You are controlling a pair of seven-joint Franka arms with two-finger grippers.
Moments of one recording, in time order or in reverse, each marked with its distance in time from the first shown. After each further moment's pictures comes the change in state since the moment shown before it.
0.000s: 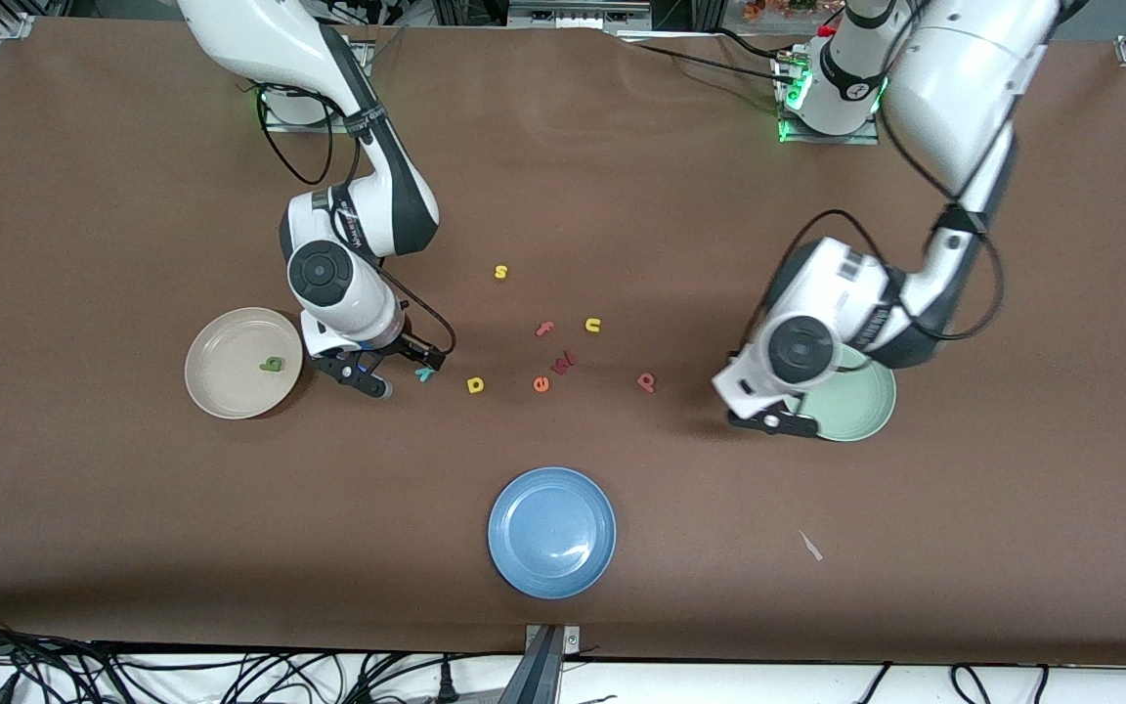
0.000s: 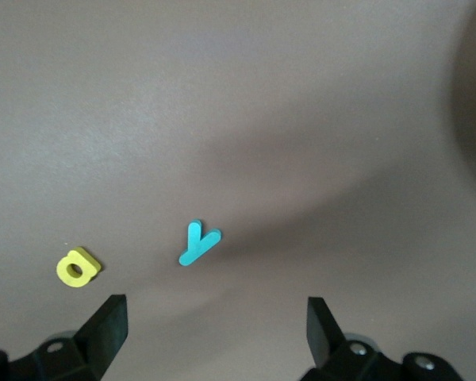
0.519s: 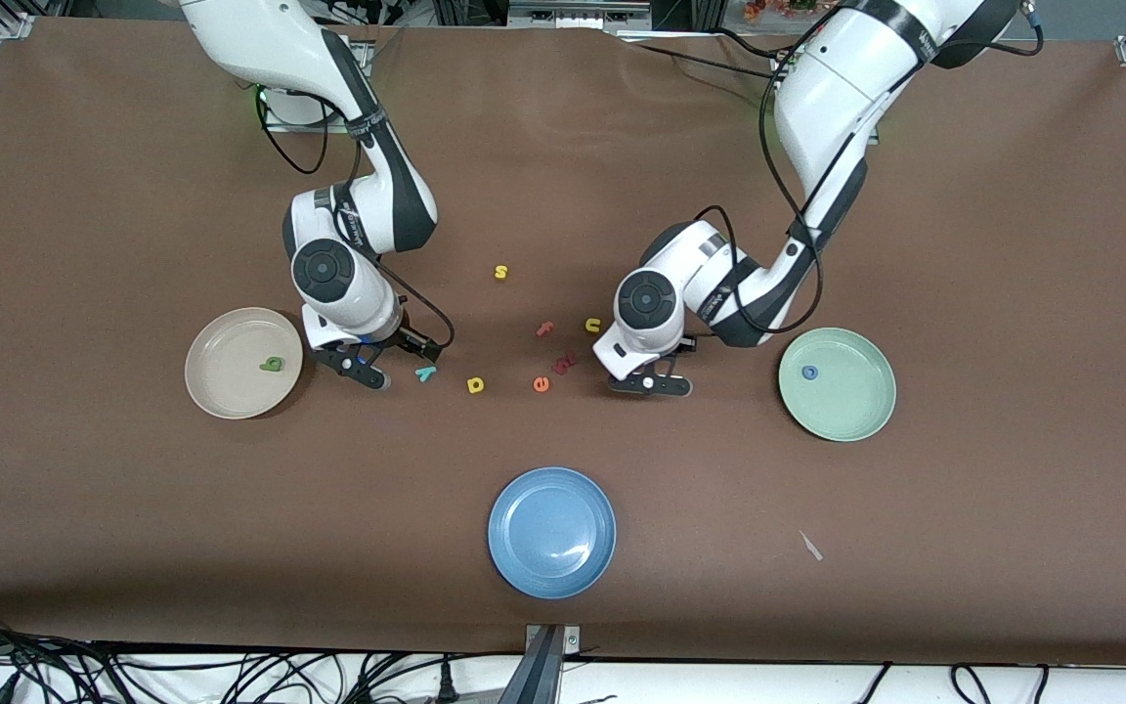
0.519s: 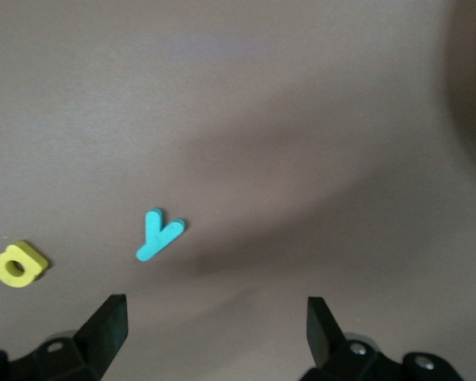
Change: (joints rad) left arm -0.261 0.133 -0.010 -0.002 -0.003 0.192 -0.386; right arm 0.001 0.000 0.010 -0.068 0.000 0.050 -0.005
